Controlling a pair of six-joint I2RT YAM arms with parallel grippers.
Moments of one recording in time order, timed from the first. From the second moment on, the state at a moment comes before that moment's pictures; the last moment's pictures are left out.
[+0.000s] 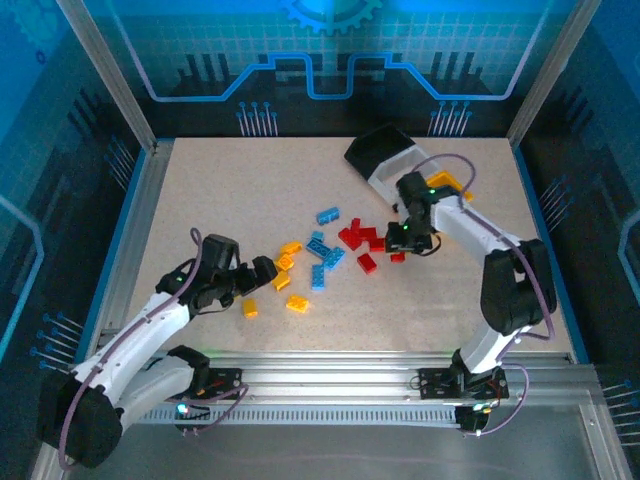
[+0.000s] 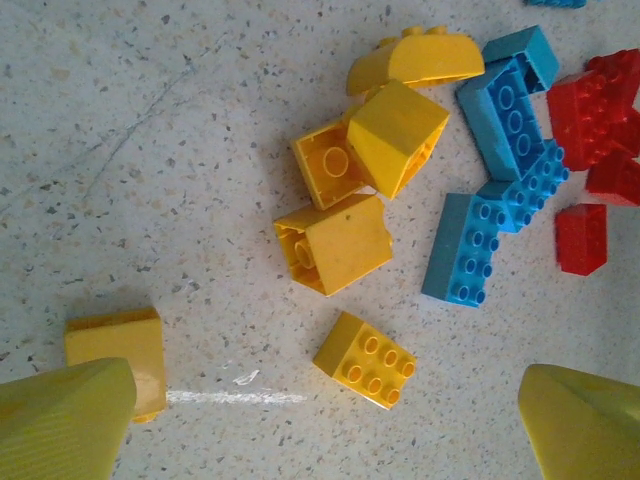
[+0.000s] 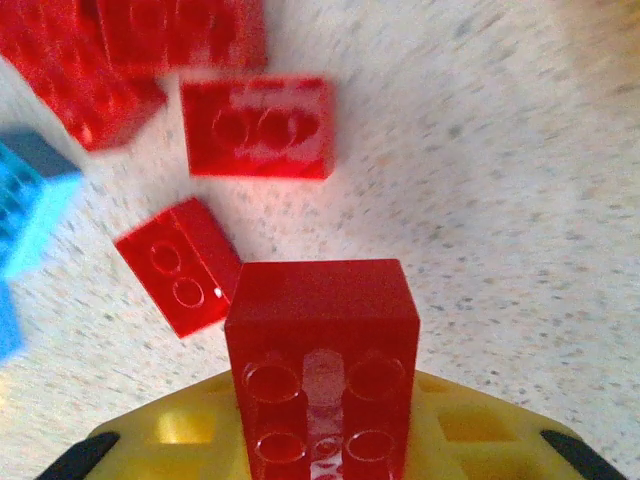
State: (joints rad) left arm -0.35 0.94 0.61 -0.62 0.18 -0.87; right arm 0.27 1.67 1.26 -0.96 -0.17 0.34
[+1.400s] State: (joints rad) left arm -0.35 1.15 0.85 -0.72 0.32 -0.74; right arm 0.17 1.92 1.71 -0.98 -0.09 0.58
